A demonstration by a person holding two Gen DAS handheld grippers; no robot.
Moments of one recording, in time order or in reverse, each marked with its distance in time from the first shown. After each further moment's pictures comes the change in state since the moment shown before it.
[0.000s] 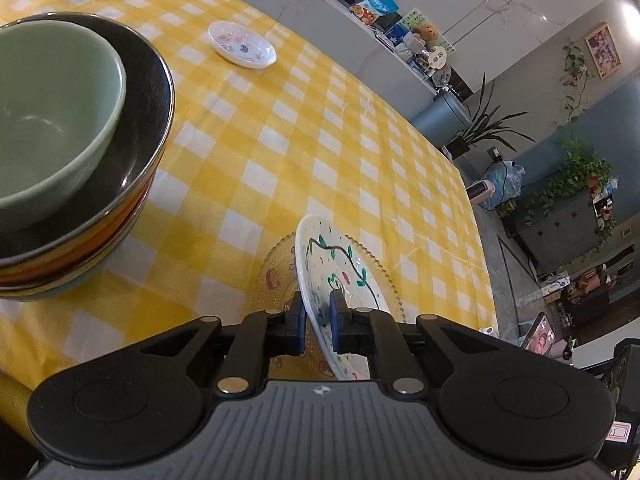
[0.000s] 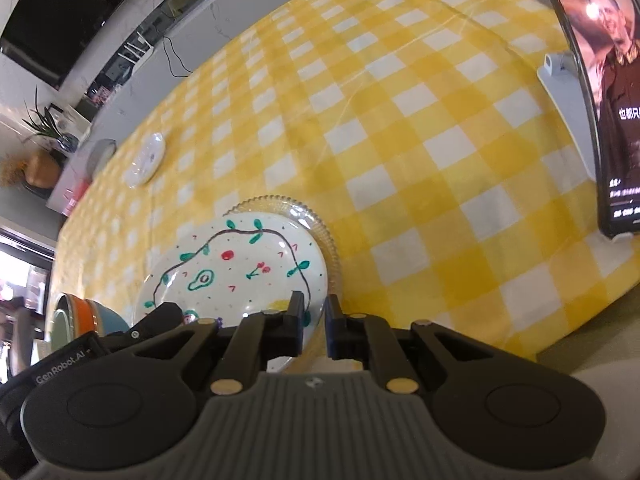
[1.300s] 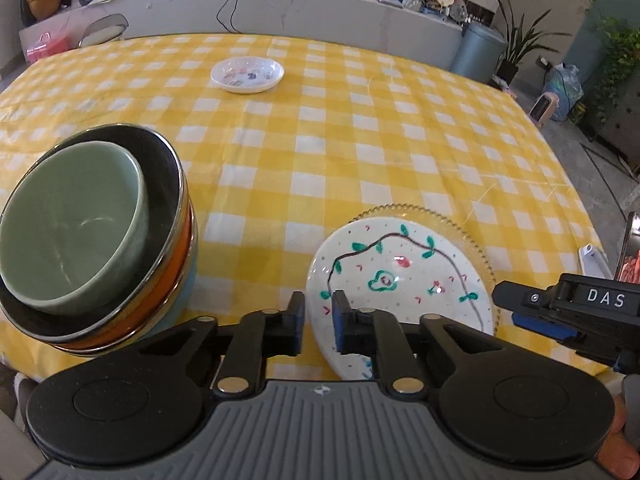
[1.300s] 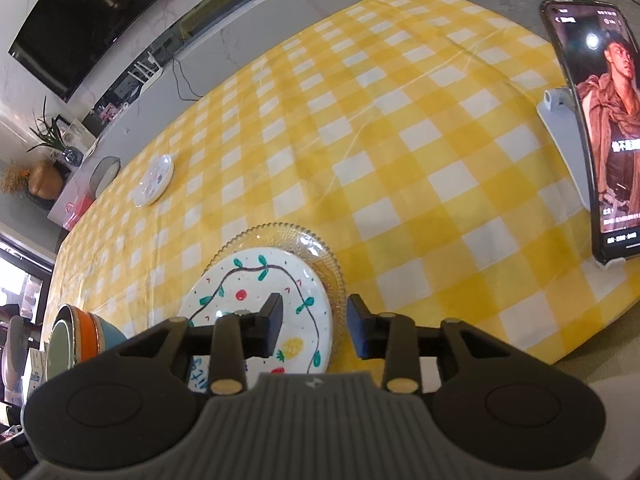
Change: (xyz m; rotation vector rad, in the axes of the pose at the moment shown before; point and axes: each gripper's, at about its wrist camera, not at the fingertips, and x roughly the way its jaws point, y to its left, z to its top) left arm -0.008 -0.038 -0.008 0.351 0.047 0.359; right arm -0.008 0.005 -0.001 -0.024 -0.094 0.001
